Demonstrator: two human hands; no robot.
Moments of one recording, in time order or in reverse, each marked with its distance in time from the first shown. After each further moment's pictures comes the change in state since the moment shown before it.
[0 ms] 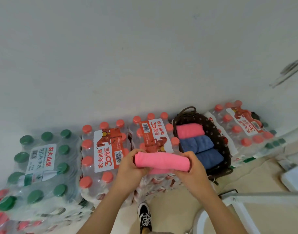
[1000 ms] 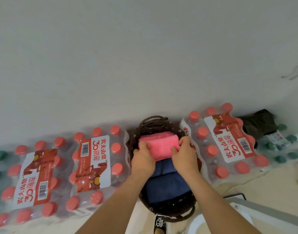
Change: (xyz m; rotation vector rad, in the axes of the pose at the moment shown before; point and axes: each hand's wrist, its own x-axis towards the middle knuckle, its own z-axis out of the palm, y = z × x) left_hand 0.168 -0.003 0.238 0.767 0.158 -0.302; right_hand 0.202 0.095 -0.134 -0.323 0.134 0.063
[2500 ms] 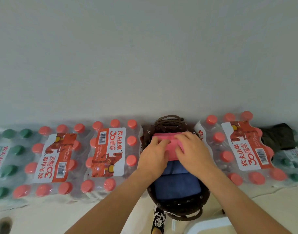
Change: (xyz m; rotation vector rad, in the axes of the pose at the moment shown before) left_hand -0.010 -0.009 -0.016 0.132 0.092 0.456; right_hand 0.004 -0.025 -0.024 -0.416 -0.169 -0.590
